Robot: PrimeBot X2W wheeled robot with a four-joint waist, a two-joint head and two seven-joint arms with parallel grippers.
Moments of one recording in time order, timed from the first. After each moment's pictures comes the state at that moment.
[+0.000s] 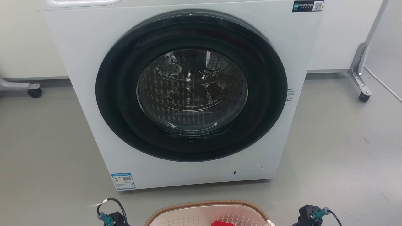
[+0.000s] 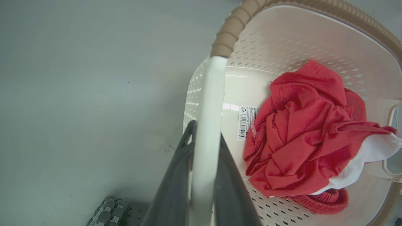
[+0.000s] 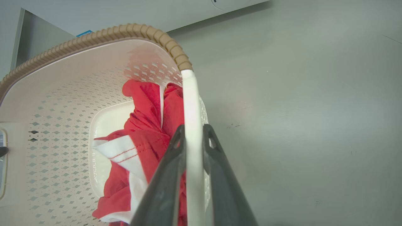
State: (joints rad) left arm -0.51 0.00 -0.31 1.30 -0.71 -0.09 0.37; right arm -0.52 -0.02 0.51 1.26 0.72 0.14 0.18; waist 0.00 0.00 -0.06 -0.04
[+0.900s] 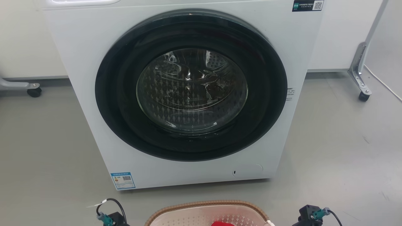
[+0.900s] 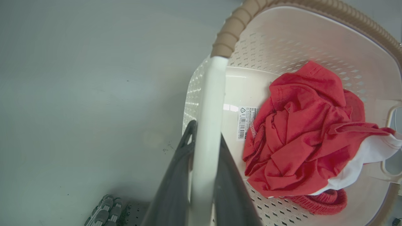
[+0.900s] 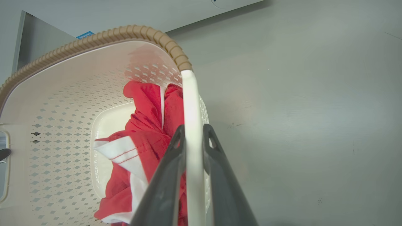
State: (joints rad) left arm -0.50 0.00 -0.31 1.30 -0.73 -0.09 0.37; right arm -0.52 -0.02 0.53 1.26 0.75 0.14 0.18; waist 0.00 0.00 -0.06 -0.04
